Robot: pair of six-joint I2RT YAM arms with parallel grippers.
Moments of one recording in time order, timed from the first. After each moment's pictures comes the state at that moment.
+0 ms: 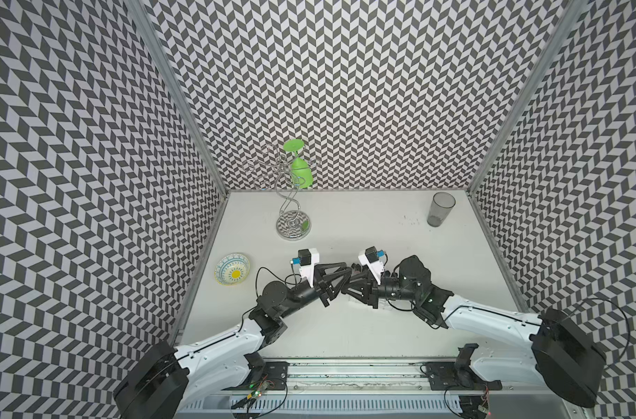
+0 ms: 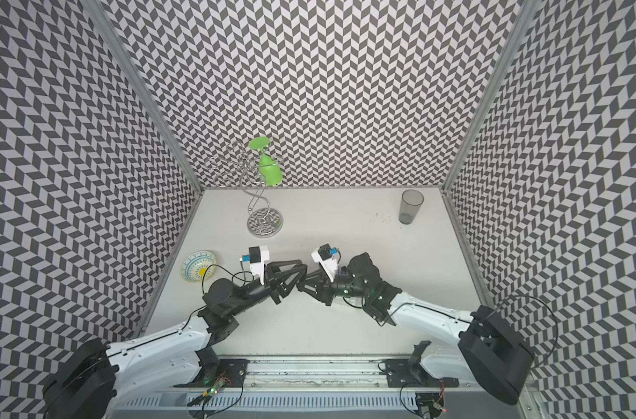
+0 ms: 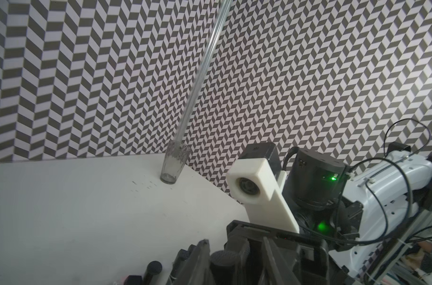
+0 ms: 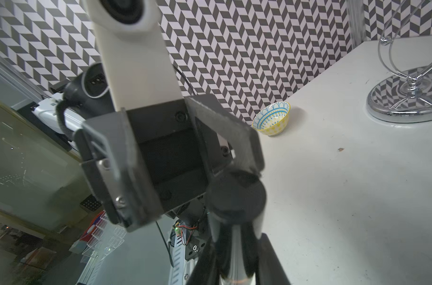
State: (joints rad) left arm -0.79 0.95 0.29 0.87 0.30 -0.51; right arm 0.81 1.25 0.56 0.49 -0.59 0.43
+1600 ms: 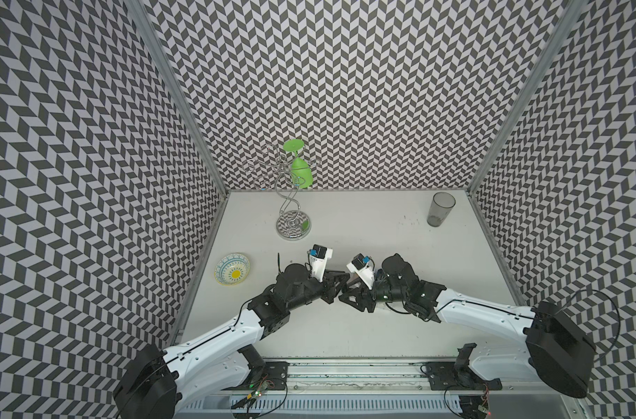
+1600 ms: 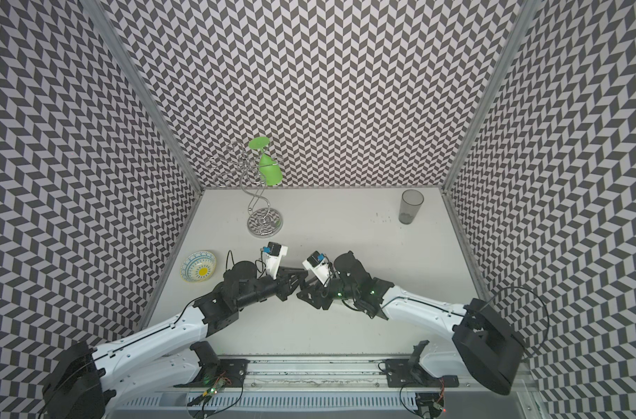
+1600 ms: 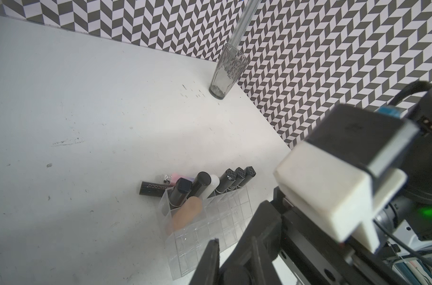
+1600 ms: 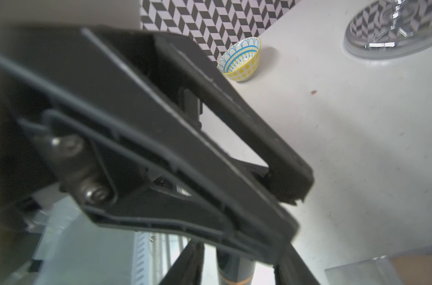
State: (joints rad) left arm -0.79 0.98 0.50 0.19 0.22 -0.51; right arm 0.86 1.32 0.65 0.16 -0.50 0.27
